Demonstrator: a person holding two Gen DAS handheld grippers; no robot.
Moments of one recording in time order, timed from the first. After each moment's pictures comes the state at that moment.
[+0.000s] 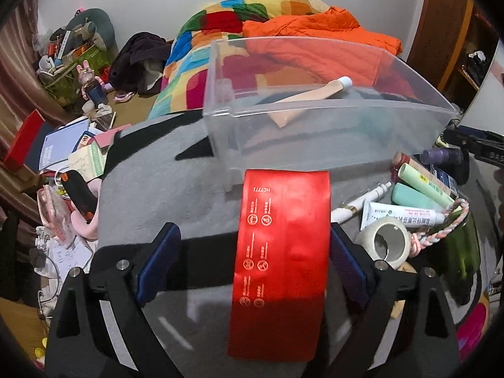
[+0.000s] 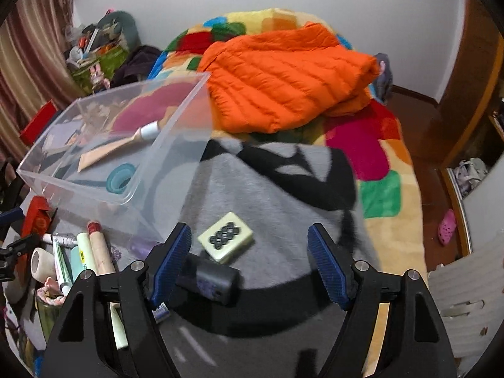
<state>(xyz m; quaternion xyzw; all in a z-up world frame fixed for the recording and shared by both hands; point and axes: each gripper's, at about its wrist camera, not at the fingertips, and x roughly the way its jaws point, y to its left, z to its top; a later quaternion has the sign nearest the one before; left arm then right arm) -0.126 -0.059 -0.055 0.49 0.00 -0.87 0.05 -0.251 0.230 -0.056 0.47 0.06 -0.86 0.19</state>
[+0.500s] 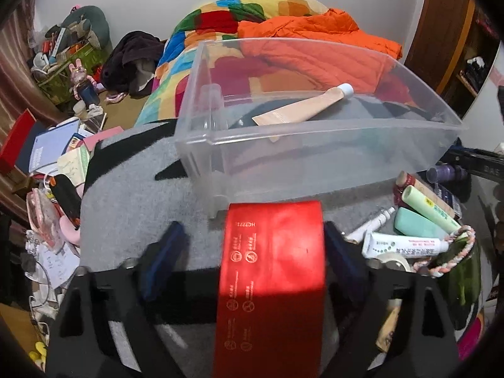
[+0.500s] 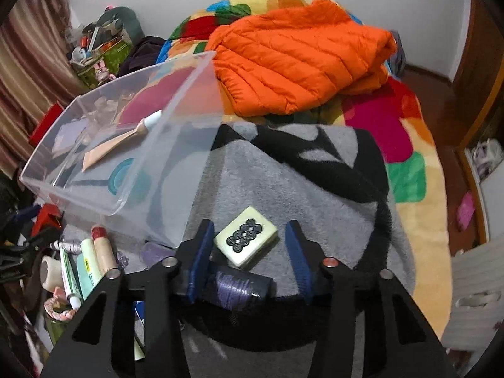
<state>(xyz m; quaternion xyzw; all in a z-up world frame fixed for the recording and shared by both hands) -0.151 -0.058 -0.065 0.49 0.02 -0.87 0.04 -0.264 0.229 -0.073 0.51 0.01 -0.84 0.21</state>
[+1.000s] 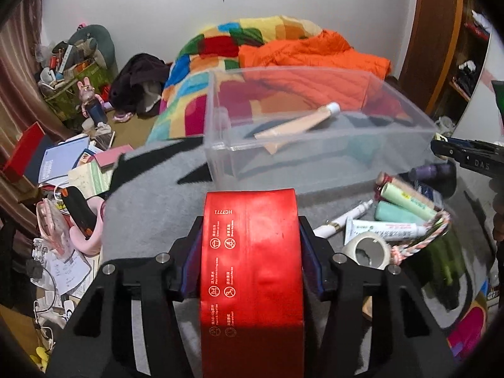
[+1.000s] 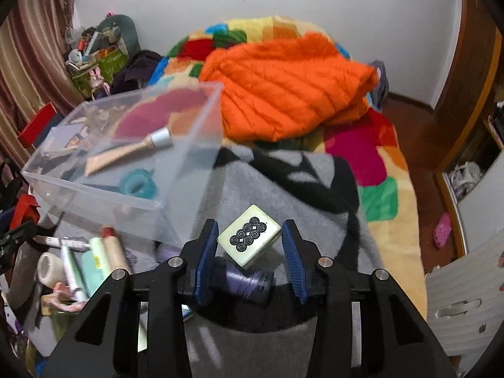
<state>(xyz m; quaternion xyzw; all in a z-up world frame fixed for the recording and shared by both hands) -0.114 -0.058 -0.030 0.44 0.00 -0.90 0.04 -0.229 0.222 -0.034 0.44 0.06 -0.88 0.18</state>
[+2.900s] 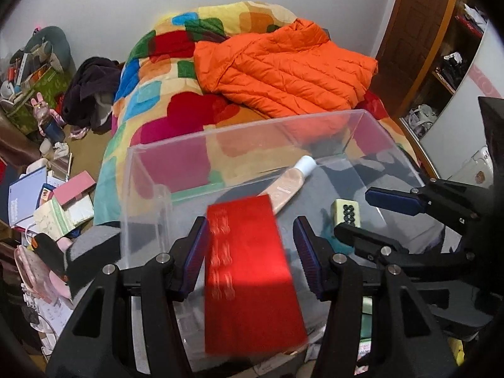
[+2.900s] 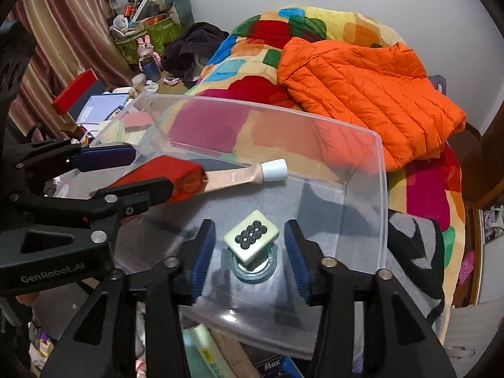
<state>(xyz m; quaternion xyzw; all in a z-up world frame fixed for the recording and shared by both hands) -0.259 -0.033 -0.011 0.49 0.00 -0.87 -0.03 -0.267 0.099 -0.027 0.48 0.10 -0.82 0.29</state>
